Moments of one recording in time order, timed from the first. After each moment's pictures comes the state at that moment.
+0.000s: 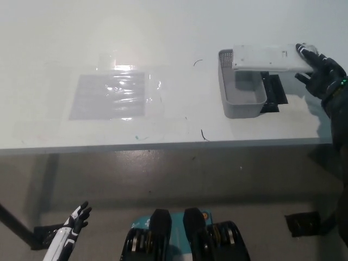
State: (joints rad) left_arm 0.03 0.26 -0.03 0.39 0.05 -0.42 -0.06; right_arm -1.07 -0.20 -0.55 1.06 0.29 0.35 -0.10
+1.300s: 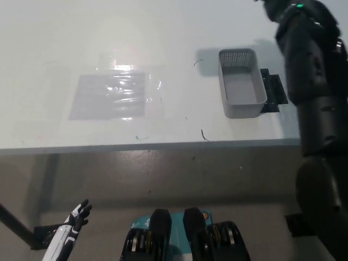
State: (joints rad) left_arm 0.01 0.26 -0.03 0.39 0.05 -0.42 -0.06; right_arm -1.25 -0.04 -0.27 0.83 0.29 0.39 -0.22
